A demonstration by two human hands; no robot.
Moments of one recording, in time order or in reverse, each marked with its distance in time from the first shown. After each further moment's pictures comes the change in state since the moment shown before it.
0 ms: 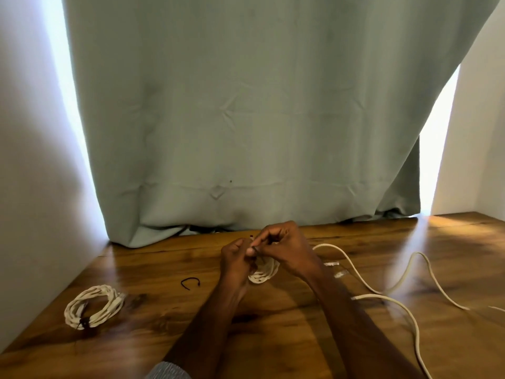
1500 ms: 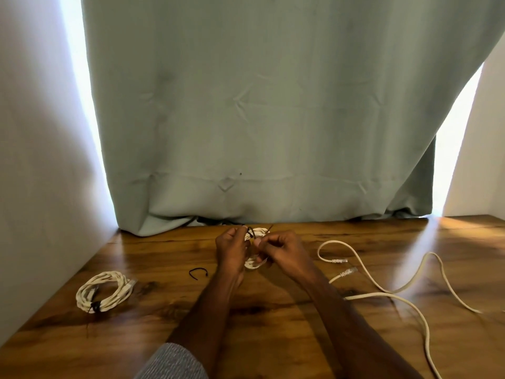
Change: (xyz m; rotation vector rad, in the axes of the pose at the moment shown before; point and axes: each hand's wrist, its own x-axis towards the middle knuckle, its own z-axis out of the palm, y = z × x) left_hand 0.030 -0.002 -0.019 -0.095 0.146 -0.001; right_hand -0.002 0.022 0.030 -0.127 0.101 0.243
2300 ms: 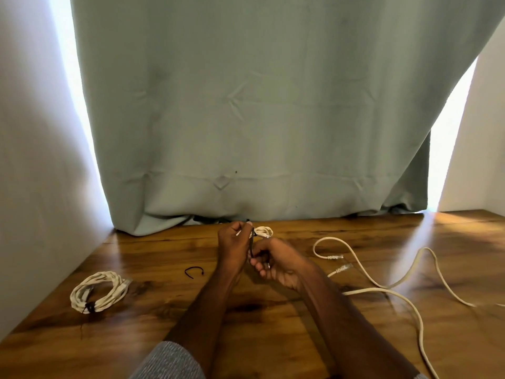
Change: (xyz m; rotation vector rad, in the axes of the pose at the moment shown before) left_hand 0.000 -0.001 0.004 0.214 -0.099 0.242; right_hand -0.002 -0.014 0.004 0.366 -0.184 0.592
